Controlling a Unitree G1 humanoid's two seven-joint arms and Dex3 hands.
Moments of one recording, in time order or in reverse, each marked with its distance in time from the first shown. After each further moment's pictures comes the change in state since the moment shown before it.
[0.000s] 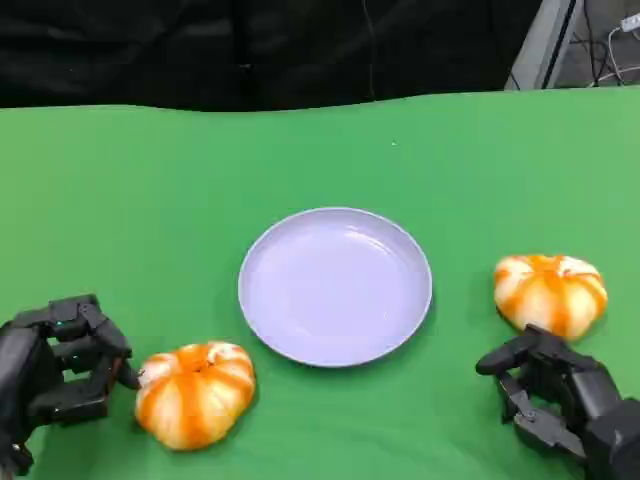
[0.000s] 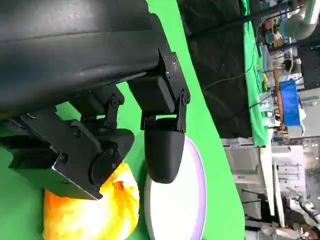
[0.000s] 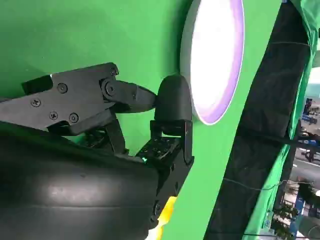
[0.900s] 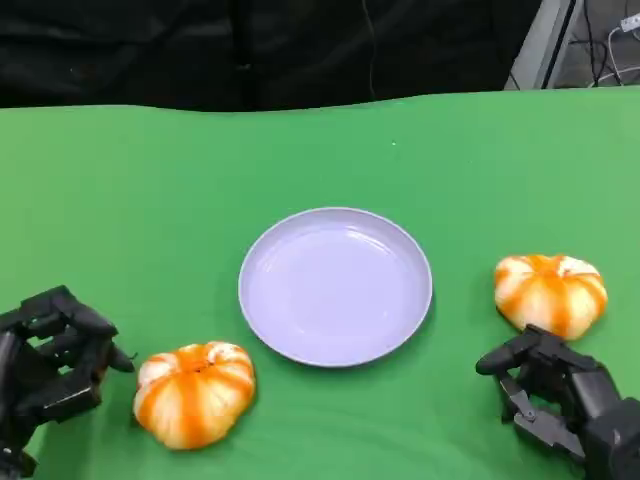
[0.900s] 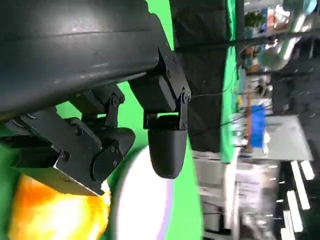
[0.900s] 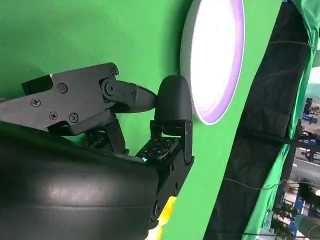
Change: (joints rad) left arm -0.001 -0.056 0.100 -0.006 -0.177 0.048 -0.121; right arm 0.000 0.000 0.000 0.000 -0.003 0.000 -0.005
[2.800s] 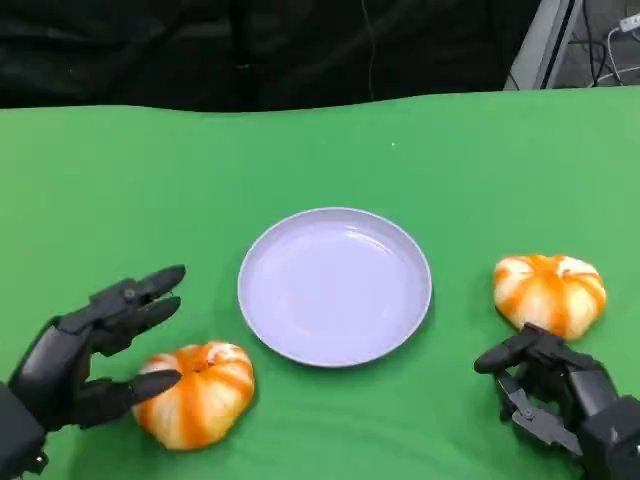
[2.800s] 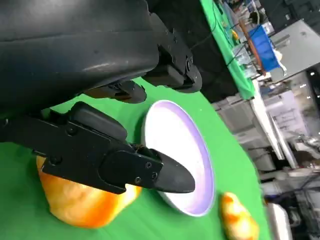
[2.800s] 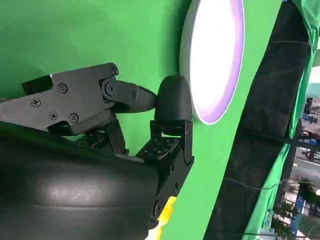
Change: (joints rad) left arm 0.072 0.052 -0.151 -0.146 0.443 -0.243 0.185; right arm -0.005 0.003 0.003 0.002 -0.002 0.004 -0.007
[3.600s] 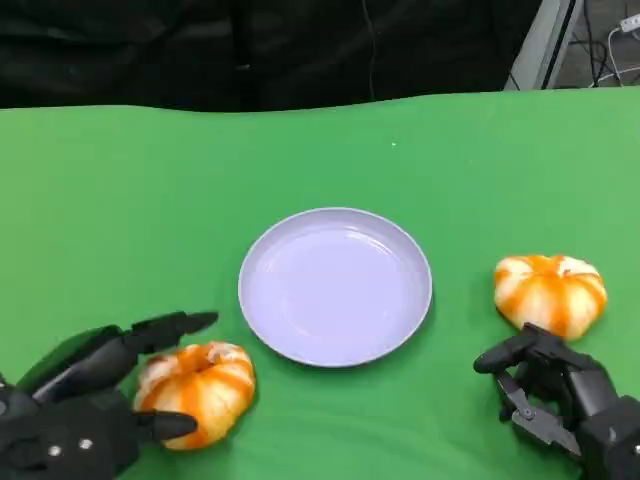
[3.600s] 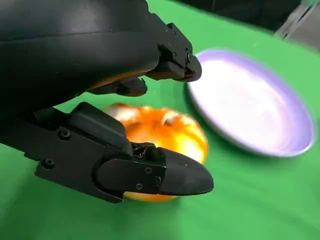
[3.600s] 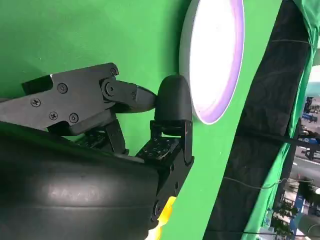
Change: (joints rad) left arm 0.104 0.215 -0.313 -0.460 0.380 0.423 0.185; right arm 0.000 0.001 0.005 0.000 -0.001 -0.001 -0.010
